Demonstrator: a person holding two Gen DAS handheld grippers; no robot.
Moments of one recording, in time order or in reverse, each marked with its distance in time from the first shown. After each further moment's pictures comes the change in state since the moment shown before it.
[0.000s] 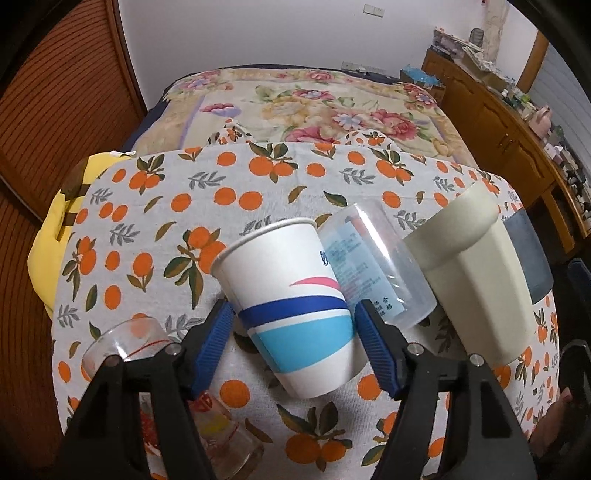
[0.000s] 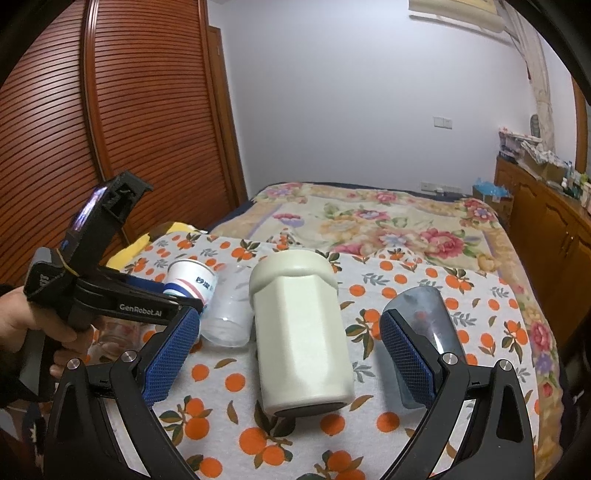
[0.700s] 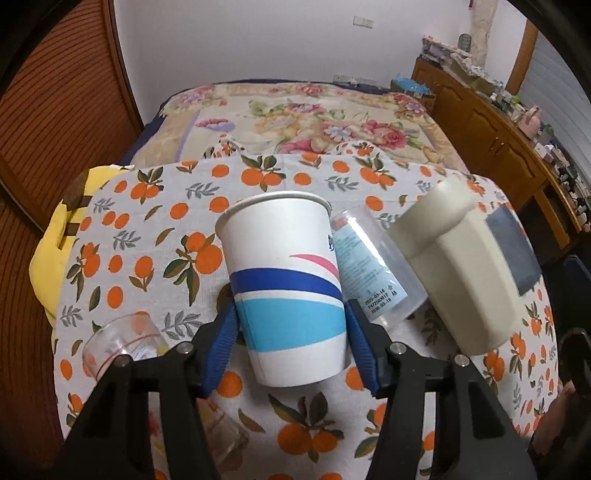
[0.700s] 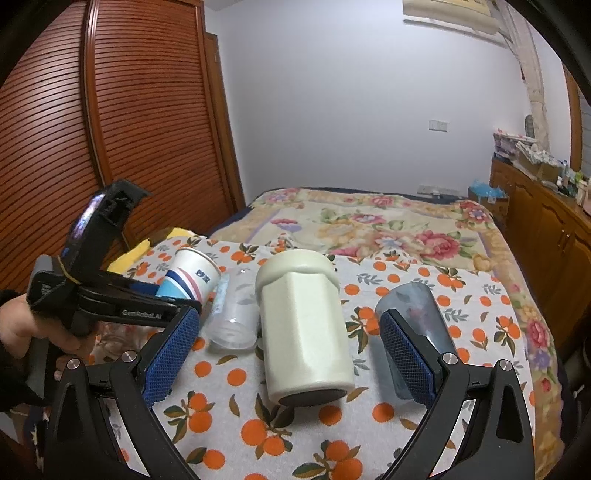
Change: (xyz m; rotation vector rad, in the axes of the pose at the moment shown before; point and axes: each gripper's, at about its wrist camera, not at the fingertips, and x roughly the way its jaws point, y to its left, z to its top) left arm -0.022 -0.007 -0.013 0.026 -0.072 -0.015; right arm -0.014 -0.005 -0.006 0.011 -0.027 -0.015
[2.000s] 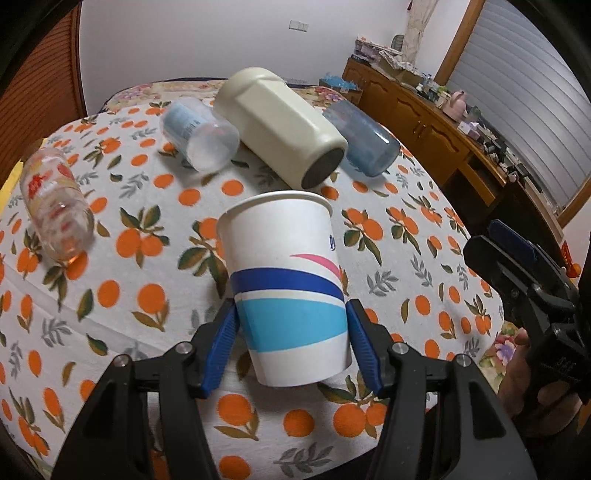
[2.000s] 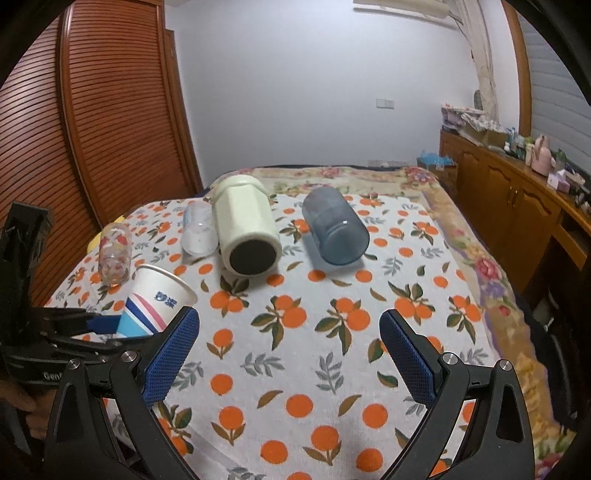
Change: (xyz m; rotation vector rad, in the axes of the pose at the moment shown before) left arm -0.049 -0.098 -0.152 0.059 -0.027 -0.242; right arm -0.099 -0.012 -0.093 0.092 0.064 -0.155
